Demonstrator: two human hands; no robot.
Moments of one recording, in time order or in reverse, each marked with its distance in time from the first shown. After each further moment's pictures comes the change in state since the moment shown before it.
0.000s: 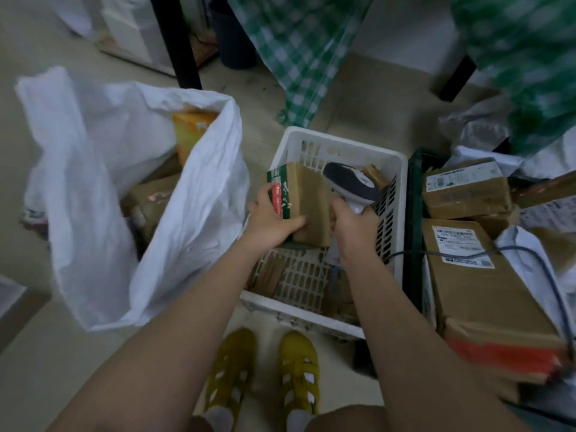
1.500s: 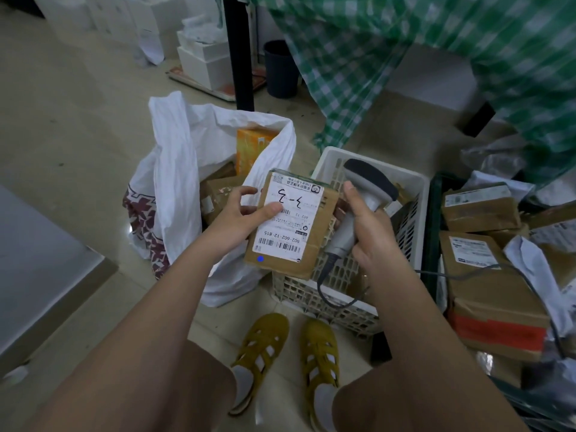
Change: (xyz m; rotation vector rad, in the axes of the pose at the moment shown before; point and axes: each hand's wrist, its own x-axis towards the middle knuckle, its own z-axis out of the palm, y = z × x) left_hand -0.144 -0.007 -0.138 -0.274 -0.001 0.031; right_hand -0.120 -0.044 -0.009 0.375 -0.344 0.100
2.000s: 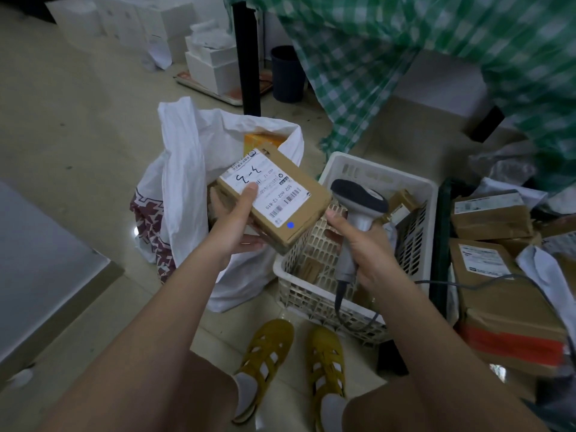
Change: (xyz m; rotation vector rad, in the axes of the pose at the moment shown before) left_hand 0.006 -0.002 -0.007 -0.245 0.208 -0.078; right_hand -0.012 0.015 0.001 -0.186 -0.138 -0.058
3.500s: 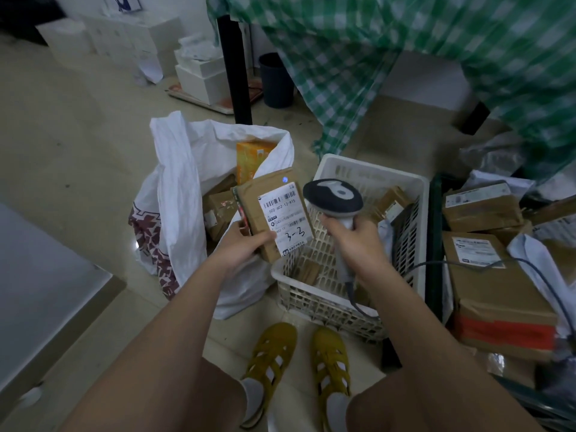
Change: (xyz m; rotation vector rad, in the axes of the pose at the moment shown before) left_hand 0.023 -0.033 0.006 0.162 -0.129 -0.071; right_hand -0.017 -0.015 0.001 -0.349 0.036 -0.114
